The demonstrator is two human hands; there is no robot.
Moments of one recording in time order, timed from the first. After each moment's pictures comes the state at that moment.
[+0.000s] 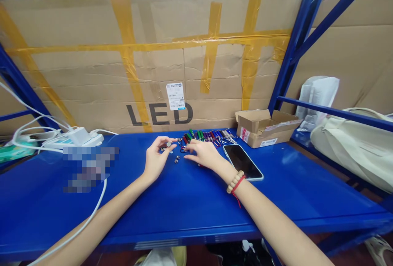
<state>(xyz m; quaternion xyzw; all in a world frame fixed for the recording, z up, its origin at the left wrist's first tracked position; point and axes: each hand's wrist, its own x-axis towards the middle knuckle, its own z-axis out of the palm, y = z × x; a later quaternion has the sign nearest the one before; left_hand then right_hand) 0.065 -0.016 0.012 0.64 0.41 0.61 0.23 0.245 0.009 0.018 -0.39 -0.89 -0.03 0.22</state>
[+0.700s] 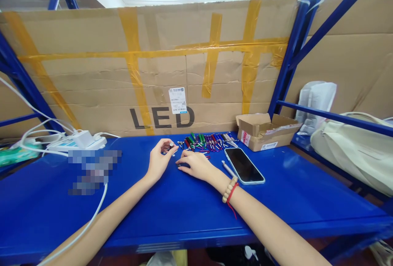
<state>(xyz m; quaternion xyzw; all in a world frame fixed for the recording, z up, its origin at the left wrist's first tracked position) 0.059 -0.004 0.007 0.63 0.45 0.60 0.20 0.219 0.001 0.002 -0.33 -0.92 0.02 0.20</state>
